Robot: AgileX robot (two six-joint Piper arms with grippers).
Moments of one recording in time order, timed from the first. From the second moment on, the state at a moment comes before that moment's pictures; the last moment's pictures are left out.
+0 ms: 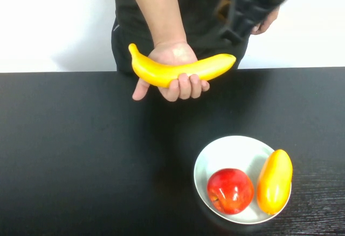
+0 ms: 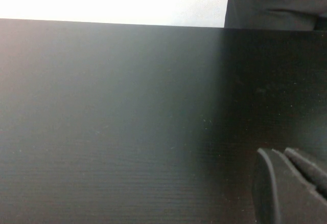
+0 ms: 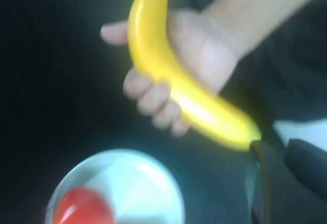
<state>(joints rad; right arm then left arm) 0.65 1.63 -1.97 -0.08 1.26 -0.42 -0.09 -0.01 0.03 0.03 0.36 -0.02</state>
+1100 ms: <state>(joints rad) 0.28 0.67 -0.56 0.05 0.50 -0.16 -0.09 -0.01 0.03 0.03 0.36 -0.02</state>
